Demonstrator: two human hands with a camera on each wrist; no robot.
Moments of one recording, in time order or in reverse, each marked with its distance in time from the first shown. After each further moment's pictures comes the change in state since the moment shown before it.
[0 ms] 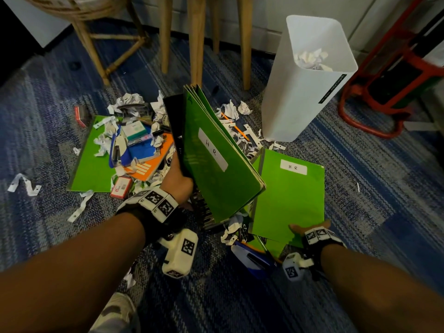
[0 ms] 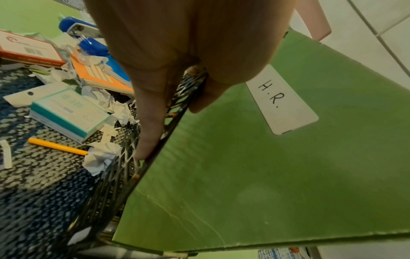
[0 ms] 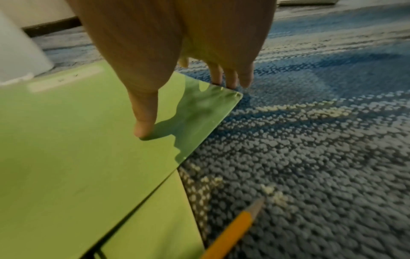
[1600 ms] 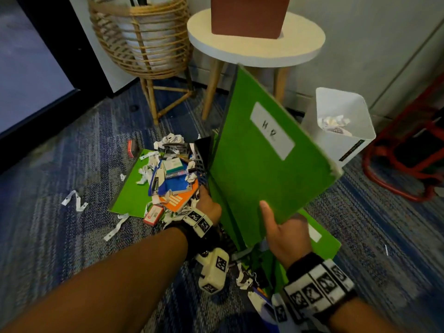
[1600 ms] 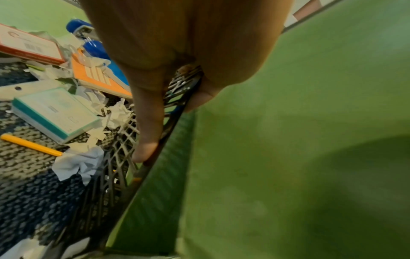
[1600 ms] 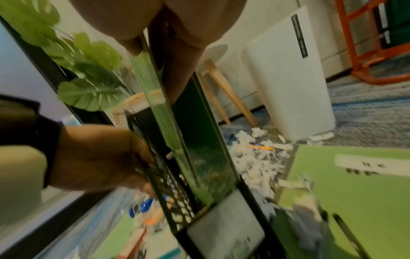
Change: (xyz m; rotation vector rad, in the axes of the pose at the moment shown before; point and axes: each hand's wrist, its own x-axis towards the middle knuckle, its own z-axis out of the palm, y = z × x) left_hand 0.021 0.011 -0.009 0.140 0.208 -0.172; right_hand -0.302 -0.156 -0.010 0.327 0.296 -1.258
